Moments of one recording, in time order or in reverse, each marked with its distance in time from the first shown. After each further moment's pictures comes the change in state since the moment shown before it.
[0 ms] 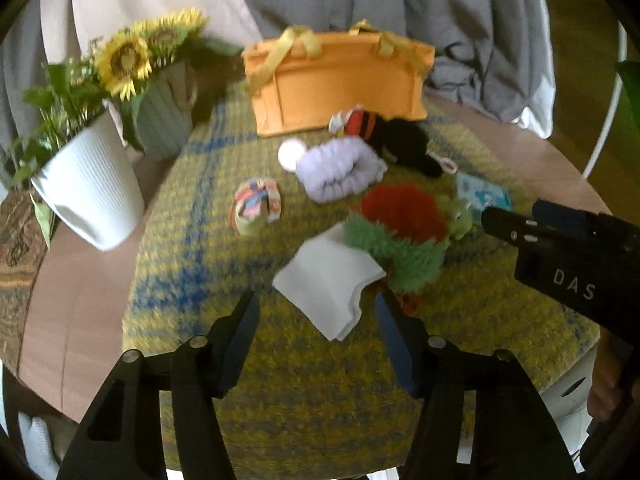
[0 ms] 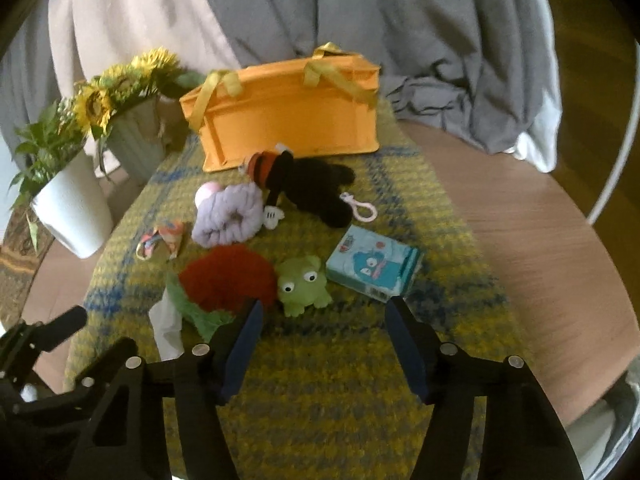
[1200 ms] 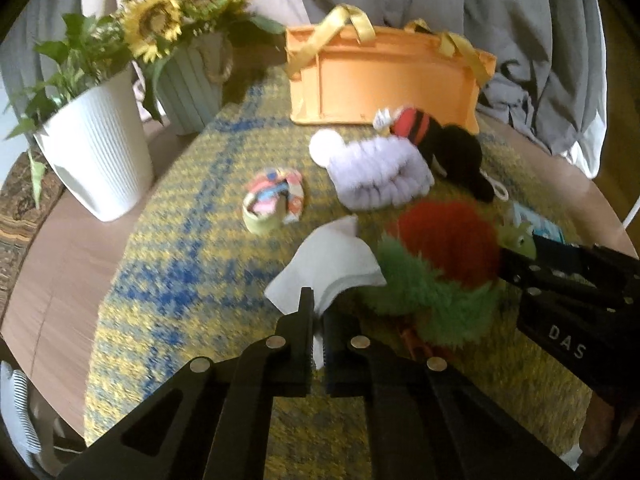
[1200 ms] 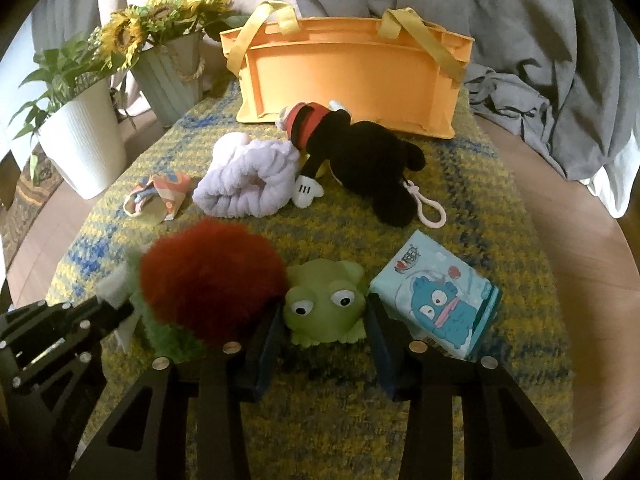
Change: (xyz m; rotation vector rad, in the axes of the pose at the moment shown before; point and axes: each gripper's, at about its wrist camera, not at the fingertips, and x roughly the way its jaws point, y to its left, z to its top) left arm 0.041 0.005 0.011 -0.154 -0.037 0.096; right arm 0.060 0.012 0.011 -0.176 0.057 0.120
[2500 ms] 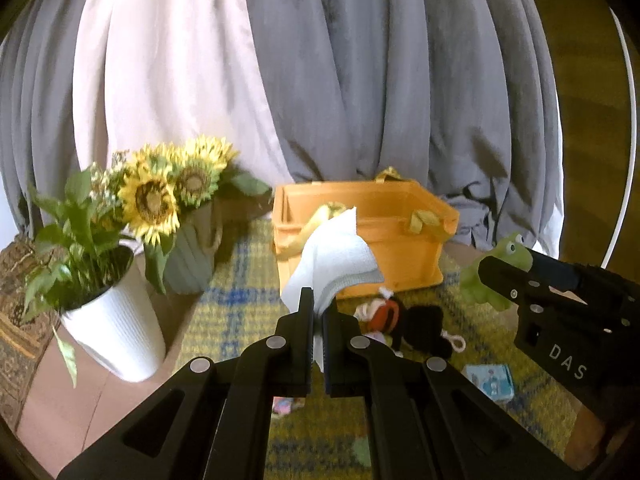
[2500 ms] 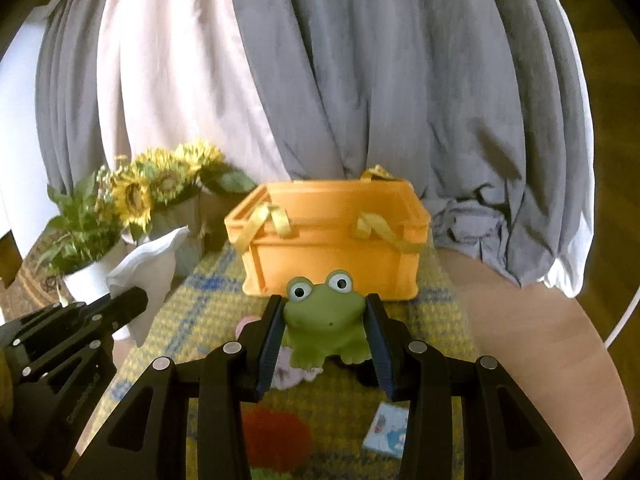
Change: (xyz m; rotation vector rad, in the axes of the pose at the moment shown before) left arm -0.079 0.019 0.106 0.063 -0.386 -0.116; right arm -0.099 0.016 0.082 0.065 -0.426 -0.074
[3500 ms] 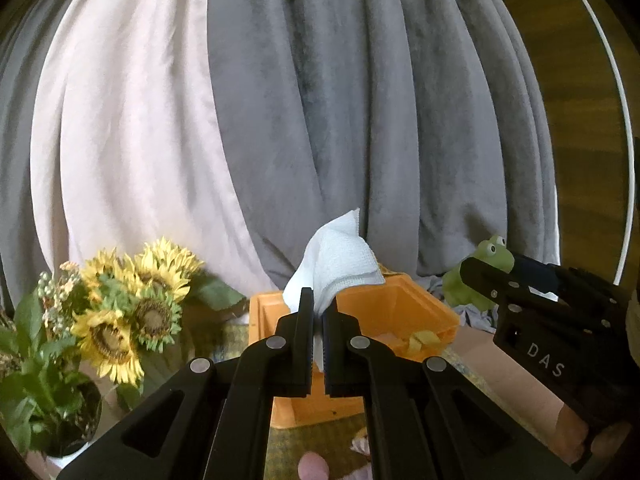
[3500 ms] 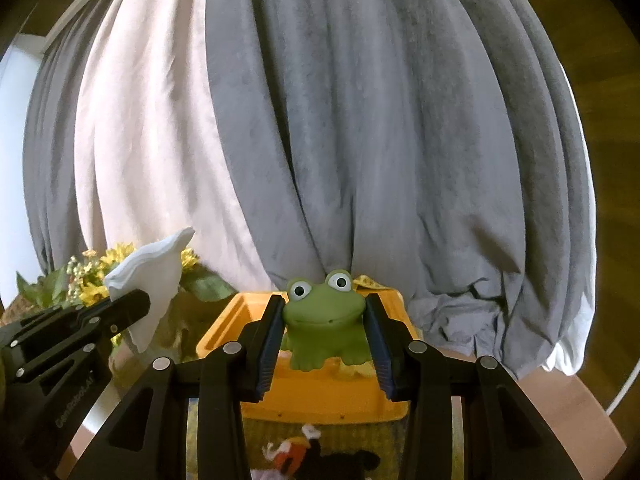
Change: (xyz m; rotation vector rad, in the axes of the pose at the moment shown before) left arm 0.058 0.003 0.096 0.058 -0.219 -0.088; right arm 0.041 -0.012 0.089 0.018 -0.249 -0.056
